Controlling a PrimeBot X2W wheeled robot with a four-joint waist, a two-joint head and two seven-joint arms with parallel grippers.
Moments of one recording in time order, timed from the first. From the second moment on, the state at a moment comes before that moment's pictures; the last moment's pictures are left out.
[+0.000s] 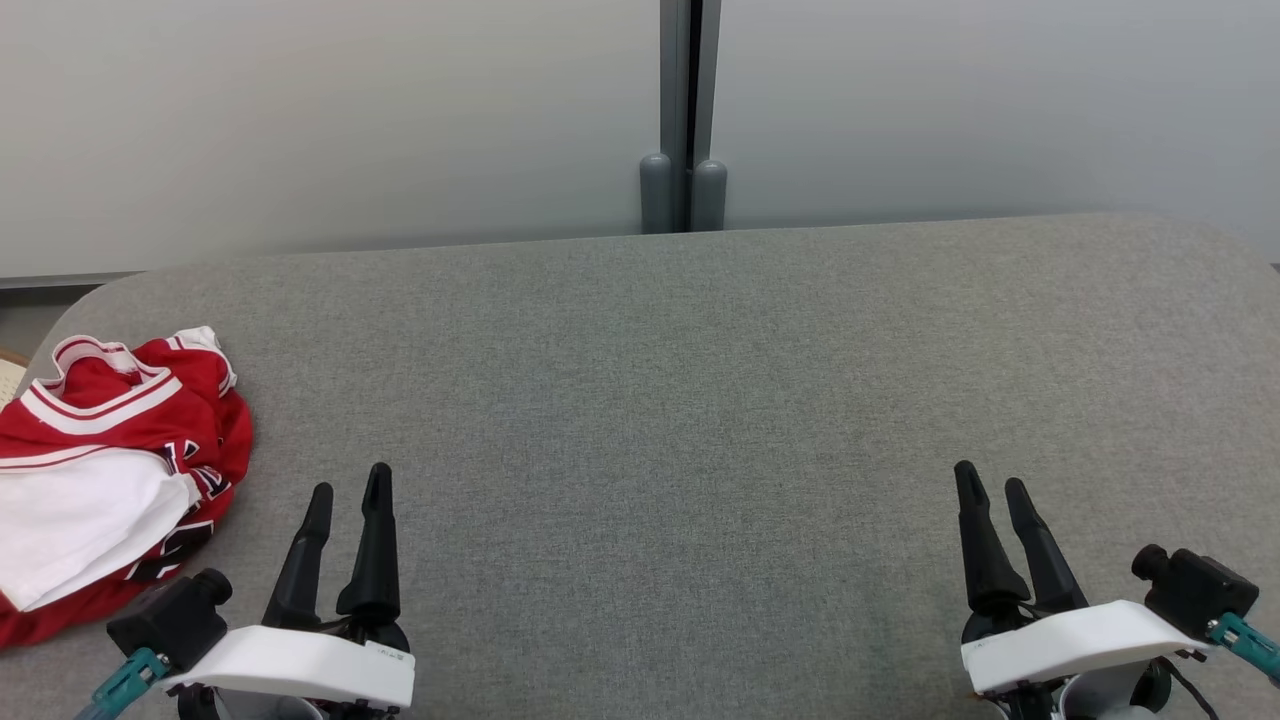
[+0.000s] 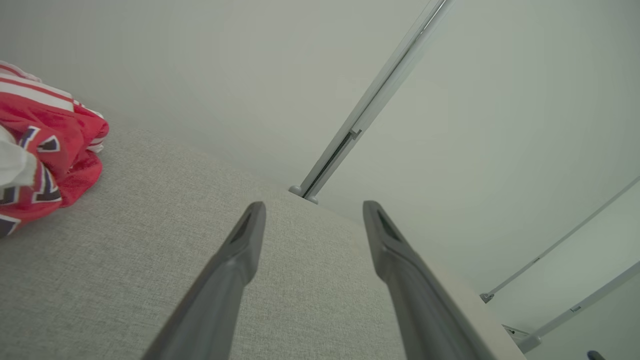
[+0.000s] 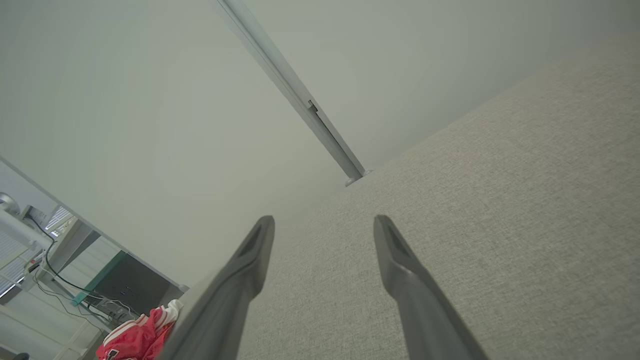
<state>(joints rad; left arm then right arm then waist) 0.01 0.04 -0.05 0.08 -0.70 -0.06 -0.10 -0.05 -0.04 0.13 0.22 0.71 0.13 -0.10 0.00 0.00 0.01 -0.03</state>
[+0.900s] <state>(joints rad) 0.04 0.04 -0.07 0.04 -0.43 -0.03 -0.18 -0.05 -0.04 0.15 0.18 0.44 0.13 -0.17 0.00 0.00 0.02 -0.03</state>
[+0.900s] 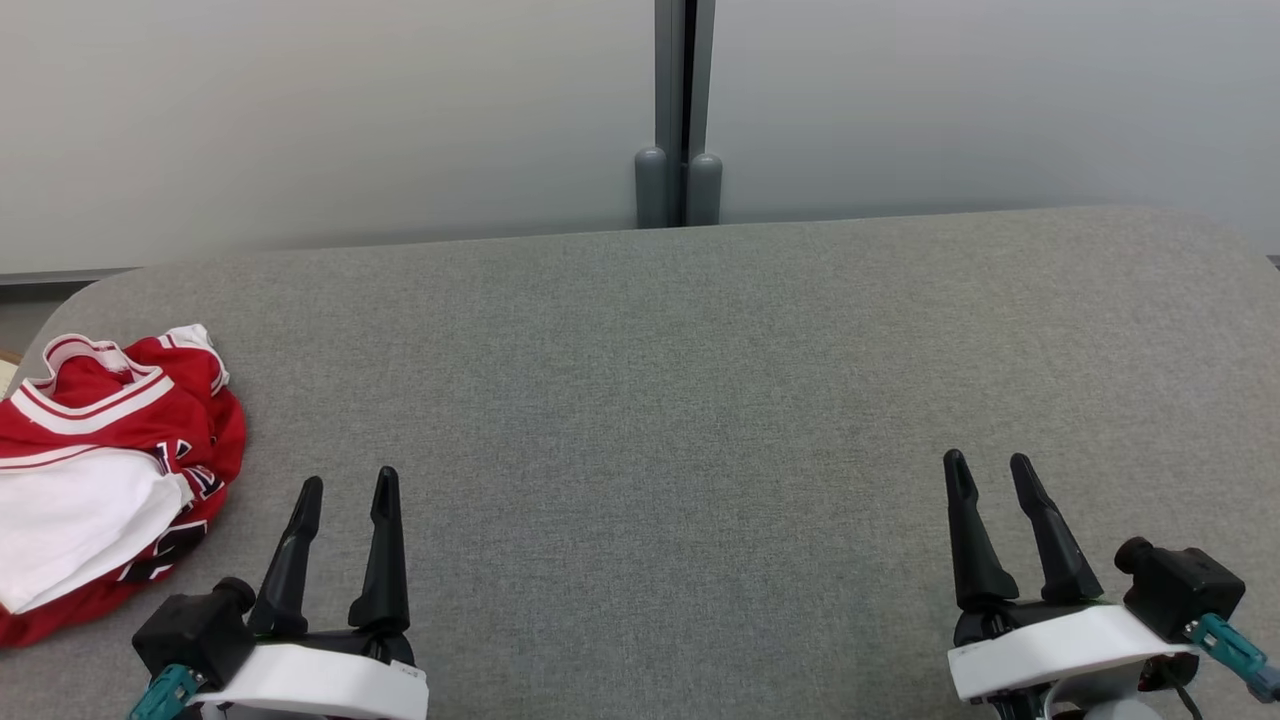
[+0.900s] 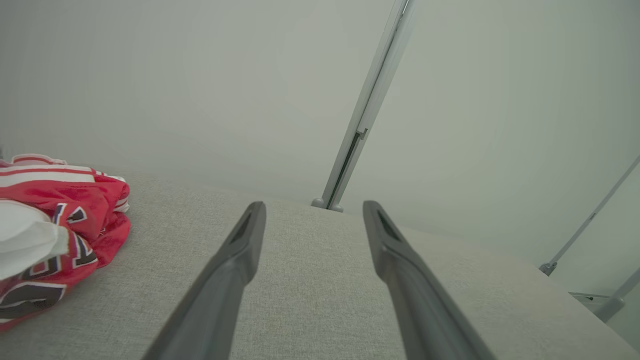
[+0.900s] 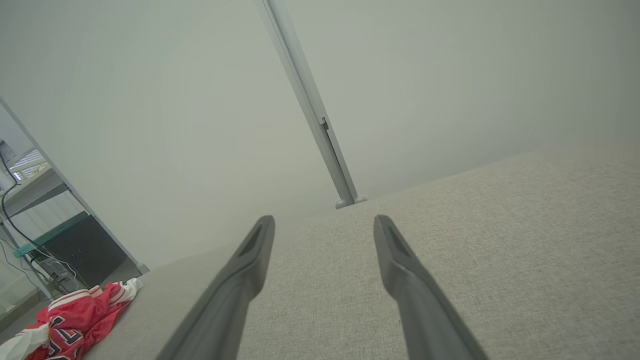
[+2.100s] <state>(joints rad) 0.07 0.05 -0.07 0.05 -0.14 -0.02 -0.25 -0.05 -0.05 0.16 0.18 0.16 0.13 -0.25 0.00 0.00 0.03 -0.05</state>
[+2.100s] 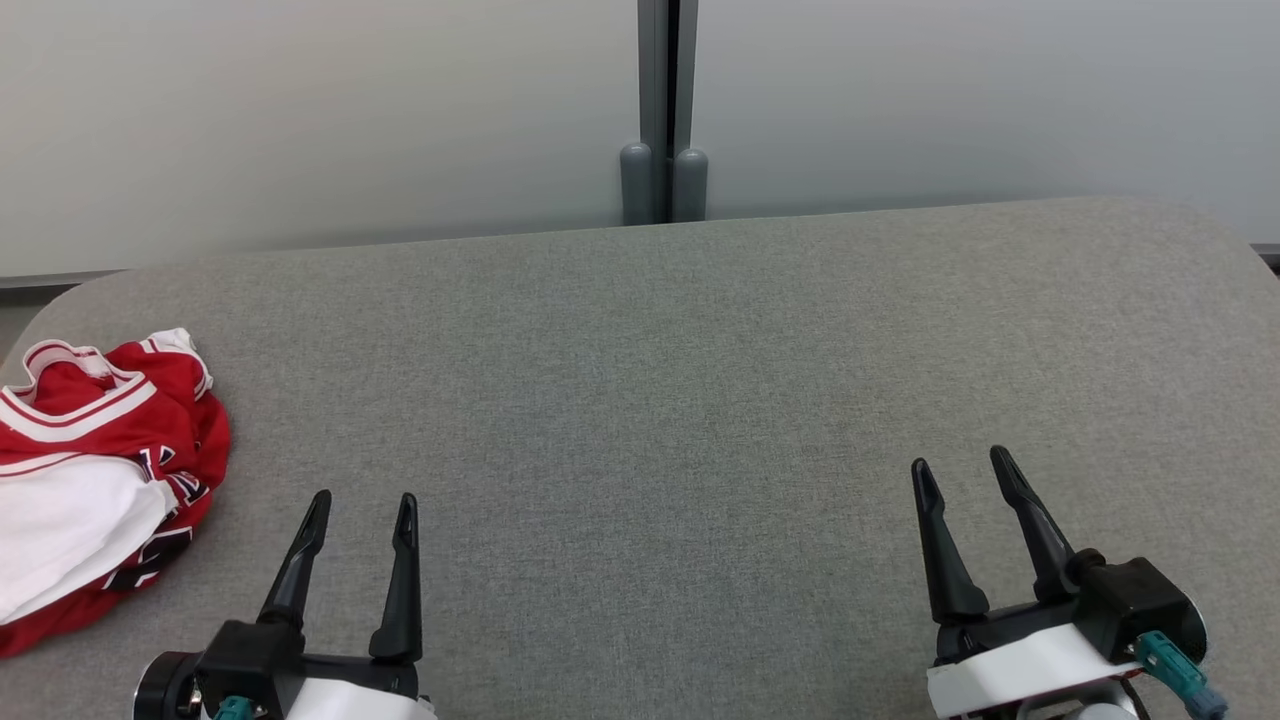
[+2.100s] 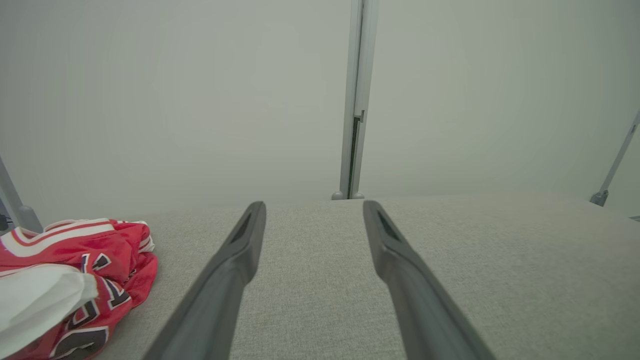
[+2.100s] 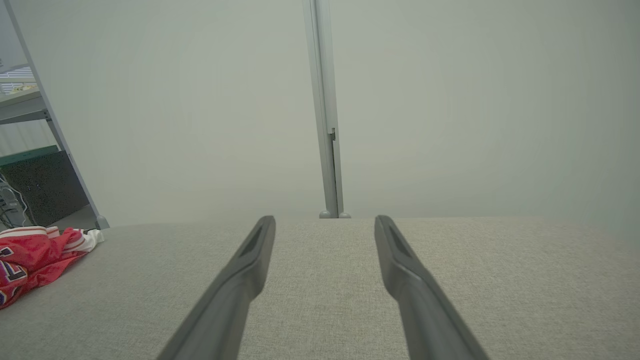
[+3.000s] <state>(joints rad) 0.08 0.05 -0.08 0.07 -0.08 -0.02 -0.26 -0.03 -0.05 0.18 0.19 0.09 0.13 -0.26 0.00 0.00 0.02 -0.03</state>
